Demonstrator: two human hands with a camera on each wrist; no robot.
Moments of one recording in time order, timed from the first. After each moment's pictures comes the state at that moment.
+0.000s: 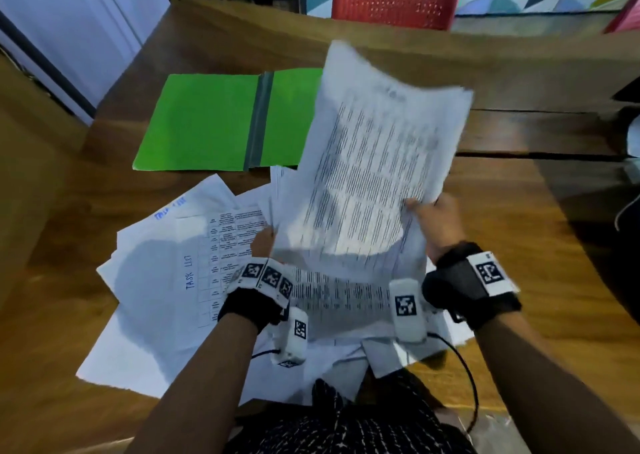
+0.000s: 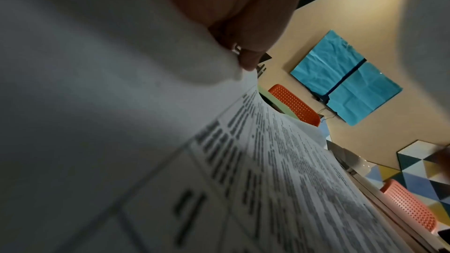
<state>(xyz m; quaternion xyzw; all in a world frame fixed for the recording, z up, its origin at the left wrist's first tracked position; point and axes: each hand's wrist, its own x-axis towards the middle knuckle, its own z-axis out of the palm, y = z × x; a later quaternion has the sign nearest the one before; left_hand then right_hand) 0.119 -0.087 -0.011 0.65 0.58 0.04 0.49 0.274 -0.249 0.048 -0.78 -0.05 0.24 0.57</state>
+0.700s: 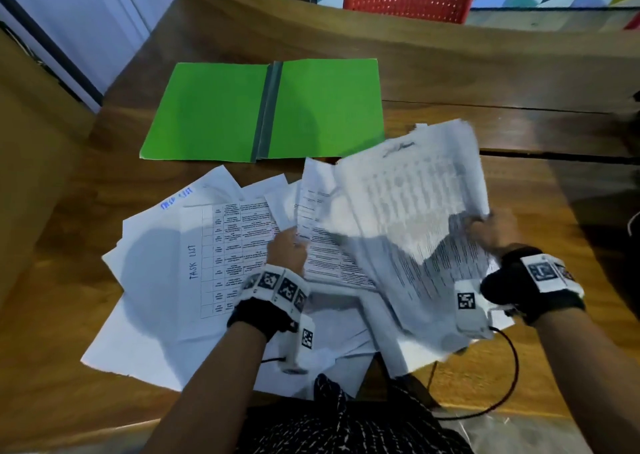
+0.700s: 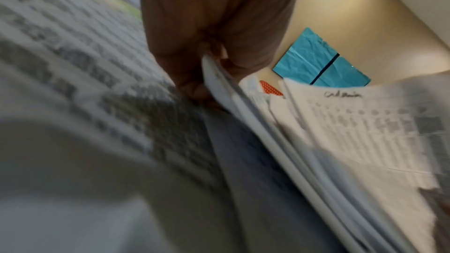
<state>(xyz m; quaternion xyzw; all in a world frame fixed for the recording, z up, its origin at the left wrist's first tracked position) 0.115 -0.108 -0.017 0.77 0.50 -0.01 0.39 0.322 -0.302 0.035 -0.94 -0.08 0.21 0.27</state>
